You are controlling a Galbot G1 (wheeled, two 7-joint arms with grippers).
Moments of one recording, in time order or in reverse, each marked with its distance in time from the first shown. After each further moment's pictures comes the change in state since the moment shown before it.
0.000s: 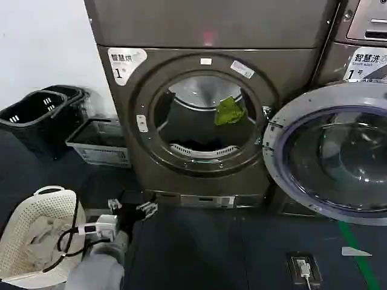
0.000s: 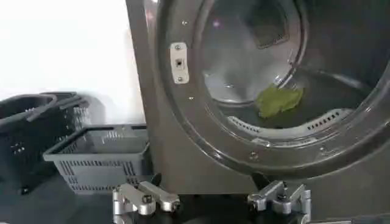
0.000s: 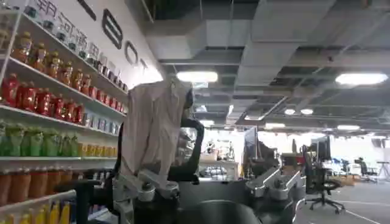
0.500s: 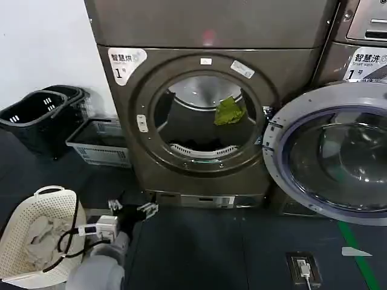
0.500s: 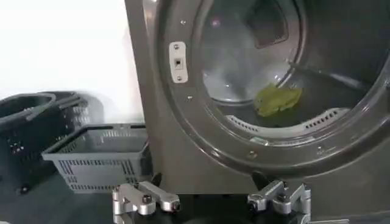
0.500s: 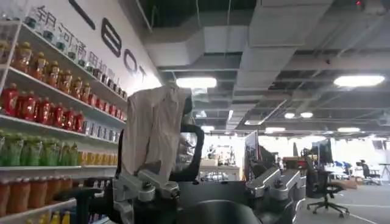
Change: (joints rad) left arm 0.009 -0.009 0.012 -0.001 0.012 0.000 0.007; right arm 0.000 0.006 -0.007 -0.013 0.038 0.041 0.021
